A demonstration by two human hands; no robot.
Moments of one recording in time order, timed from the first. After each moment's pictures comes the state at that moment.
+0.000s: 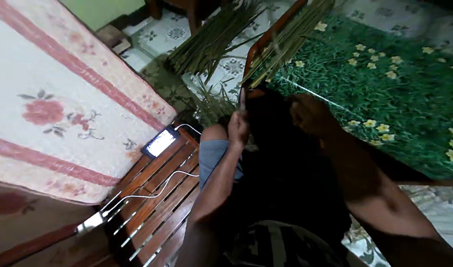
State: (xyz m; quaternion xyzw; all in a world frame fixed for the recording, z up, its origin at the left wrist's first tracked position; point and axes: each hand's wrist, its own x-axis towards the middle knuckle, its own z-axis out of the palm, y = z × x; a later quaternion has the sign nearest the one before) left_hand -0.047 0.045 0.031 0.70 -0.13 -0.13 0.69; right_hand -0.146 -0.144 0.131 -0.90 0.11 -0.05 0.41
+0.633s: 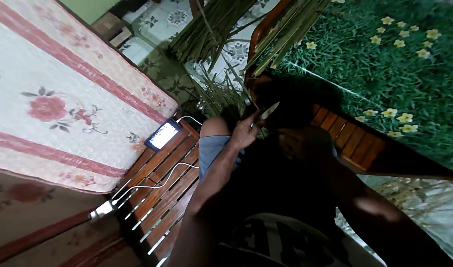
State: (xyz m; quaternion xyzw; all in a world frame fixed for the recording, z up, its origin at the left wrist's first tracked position) left_hand -0.054 0.060 0.023 0.75 -0.33 -0.21 0.52; right_hand -0.194 -0.107 0.075 -0.77 0.15 0.10 0.62
